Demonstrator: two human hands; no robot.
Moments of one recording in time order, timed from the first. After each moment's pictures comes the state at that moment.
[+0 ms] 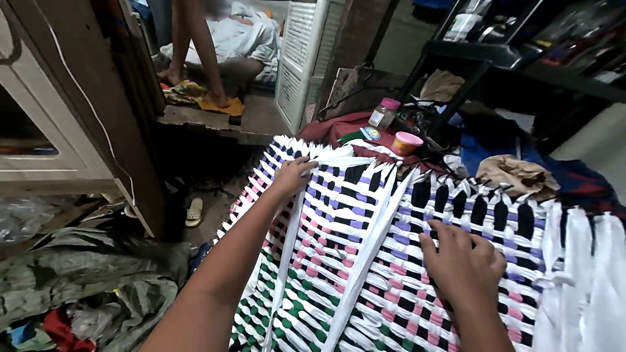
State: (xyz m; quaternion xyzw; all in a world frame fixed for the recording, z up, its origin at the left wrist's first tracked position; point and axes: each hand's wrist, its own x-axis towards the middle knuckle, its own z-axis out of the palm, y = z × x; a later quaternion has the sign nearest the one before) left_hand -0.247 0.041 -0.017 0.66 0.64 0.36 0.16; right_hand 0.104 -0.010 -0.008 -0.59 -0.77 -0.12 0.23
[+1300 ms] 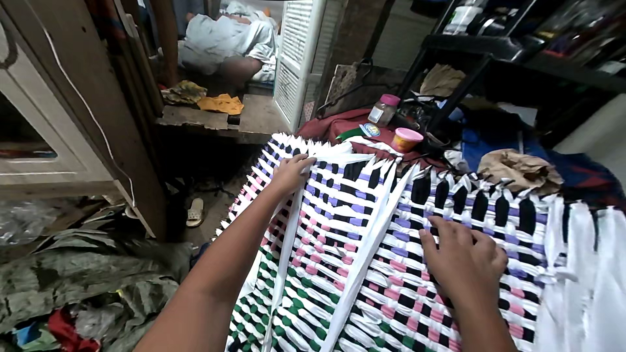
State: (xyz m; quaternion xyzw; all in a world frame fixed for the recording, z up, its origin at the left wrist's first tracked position) left_hand -0.245 0.042 -0.015 0.66 0.65 0.35 0.15; right_hand 0.101 -0.012 -0.006 -0.59 -0.76 -0.13 0.23
